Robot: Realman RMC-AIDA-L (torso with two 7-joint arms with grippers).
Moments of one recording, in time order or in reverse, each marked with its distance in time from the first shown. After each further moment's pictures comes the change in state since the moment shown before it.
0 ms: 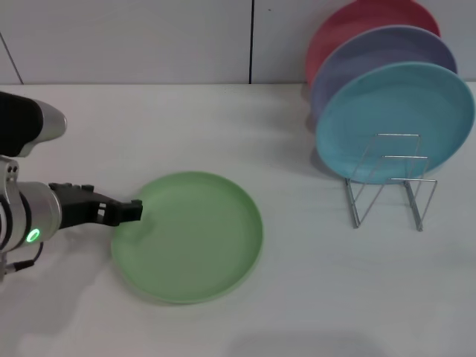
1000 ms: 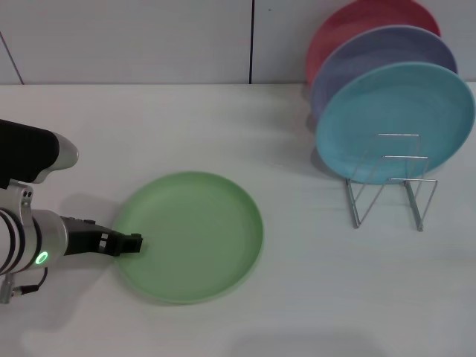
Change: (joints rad) left arm -0.049 -0.001 0.002 0.160 -0.012 -0.006 -0.001; right arm 0.004 0.000 -0.001 -0.011 0.000 0.004 -0.002
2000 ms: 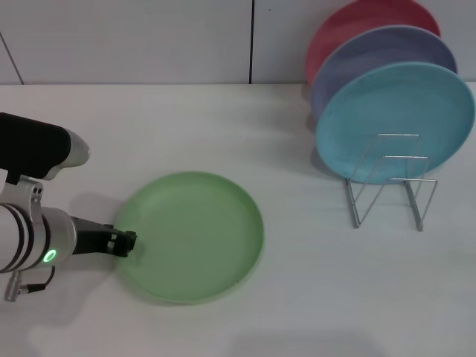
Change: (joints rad) left arm -0.019 0.001 0.020 -0.026 0.008 -0.049 -0.028; right arm -0.006 -0.002 0.000 -0.009 0.000 -0.007 -0.001
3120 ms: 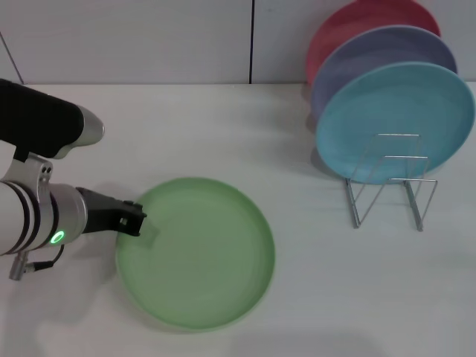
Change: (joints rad) left arm 0.000 0.005 0.024 -0.113 0.003 -0.015 0.039; right arm 0.002 0.002 -0.002 -0.011 0.000 -0.047 0.026
